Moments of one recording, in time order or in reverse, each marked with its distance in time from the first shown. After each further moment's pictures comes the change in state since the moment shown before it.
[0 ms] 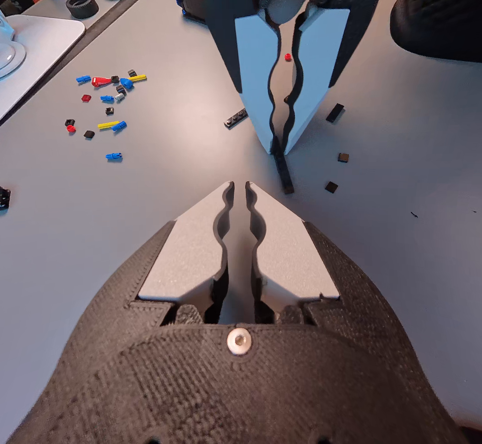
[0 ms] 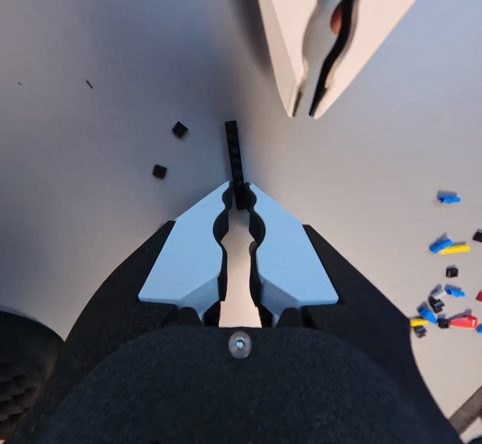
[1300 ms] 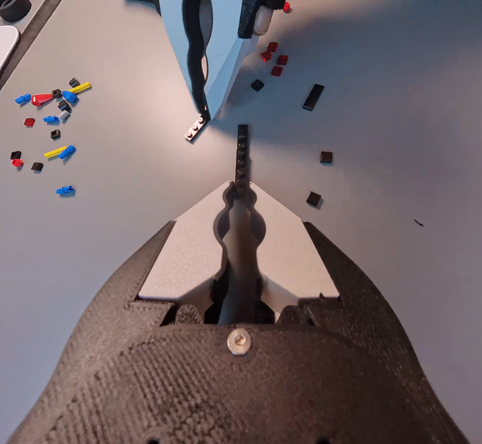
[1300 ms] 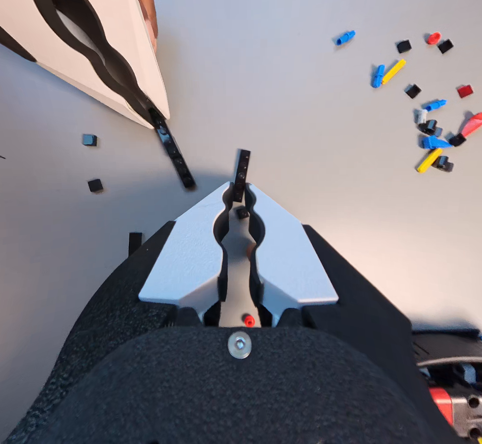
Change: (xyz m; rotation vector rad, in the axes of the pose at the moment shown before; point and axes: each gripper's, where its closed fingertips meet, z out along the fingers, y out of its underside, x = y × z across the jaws) left arm 0.029 0.004 0.035 -0.109 0.037 0.143; right arm 0.030 0.050 -0.020 0.233 0.307 0.566
